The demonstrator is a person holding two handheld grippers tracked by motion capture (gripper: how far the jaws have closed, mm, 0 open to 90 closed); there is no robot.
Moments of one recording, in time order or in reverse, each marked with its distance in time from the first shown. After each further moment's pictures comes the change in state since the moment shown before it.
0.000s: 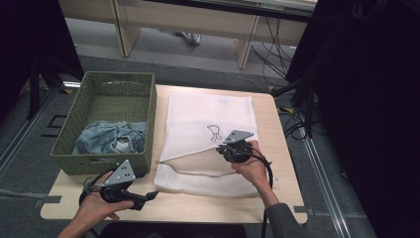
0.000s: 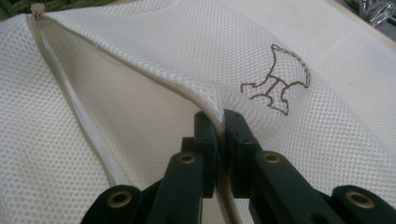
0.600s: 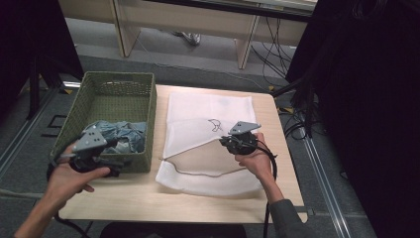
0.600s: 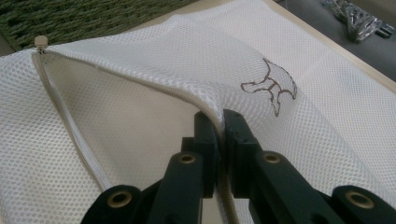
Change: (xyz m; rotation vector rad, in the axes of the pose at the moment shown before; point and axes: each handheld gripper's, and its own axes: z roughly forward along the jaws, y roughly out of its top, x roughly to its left) left arm 0.061 0.050 -0.061 -0.013 0.205 -0.057; right arm -0.013 0.016 -0.016 -0.062 -0.004 0.009
